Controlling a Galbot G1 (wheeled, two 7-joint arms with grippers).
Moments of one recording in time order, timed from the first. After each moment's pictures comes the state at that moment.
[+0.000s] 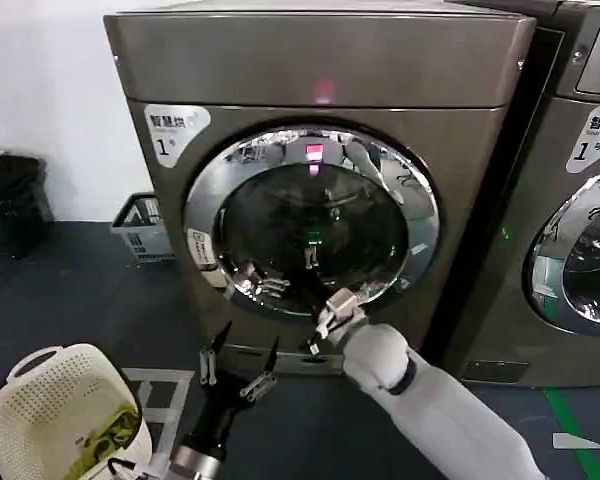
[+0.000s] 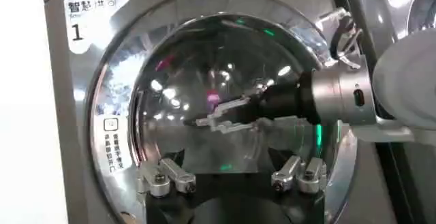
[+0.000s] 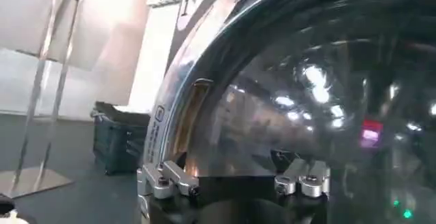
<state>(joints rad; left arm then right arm) 1.57 -1.51 -0.43 -2.15 0.17 -0.18 0.13 -0.48 1.17 -0.31 1.72 0.45 -0.18 0.09</state>
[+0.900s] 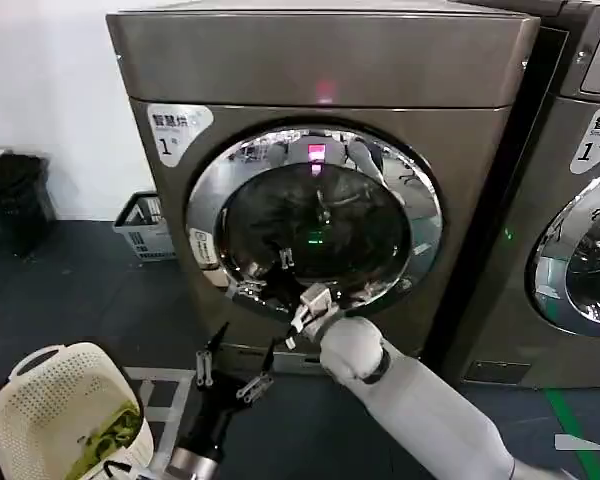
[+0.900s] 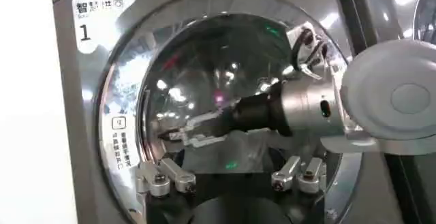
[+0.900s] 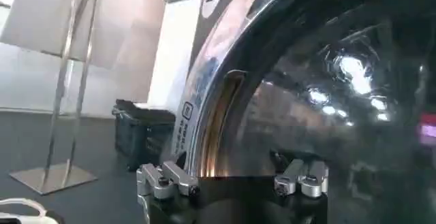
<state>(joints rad) 1.58 -1.51 -0.44 -2.16 0.17 -0.18 0.13 -0.41 1.26 -0.36 1.62 0.46 -0.17 0.06</state>
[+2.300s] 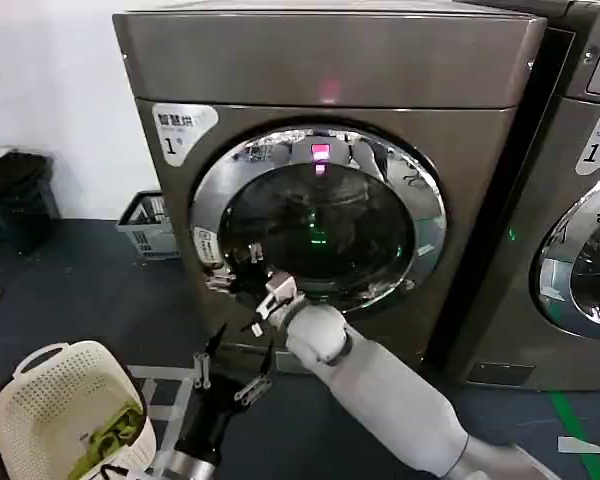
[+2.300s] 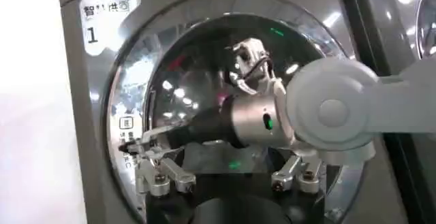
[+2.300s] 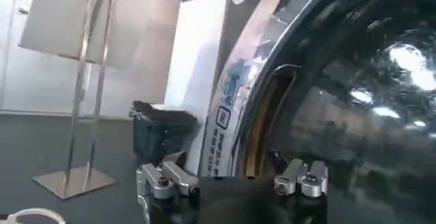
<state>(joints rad) 1.59 -1.51 -0.45 -2.17 0.17 -0.20 0.13 -0.34 1.40 -0.40 1.46 0.46 -0.17 0.03</state>
